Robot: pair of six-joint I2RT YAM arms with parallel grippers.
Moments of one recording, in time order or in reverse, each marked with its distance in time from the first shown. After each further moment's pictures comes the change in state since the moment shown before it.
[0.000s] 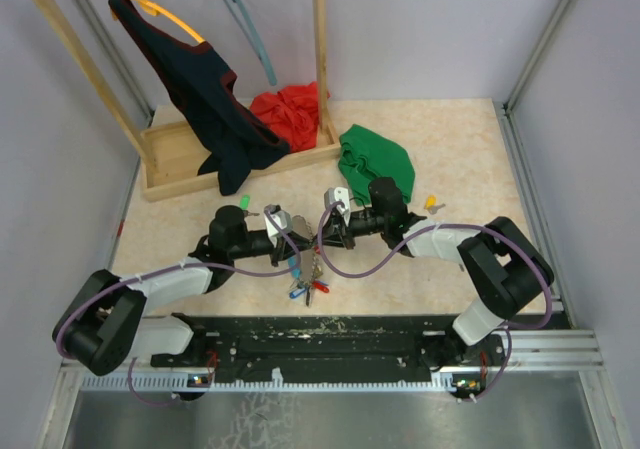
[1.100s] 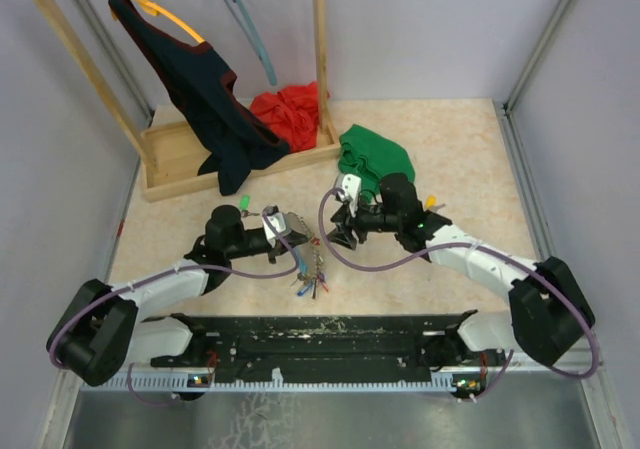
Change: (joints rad) left arm 0.005 -0.061 0.006 -0.047 -0.036 0.097; right arm 0.018 -0.266 0.032 -0.383 0.338 0.031
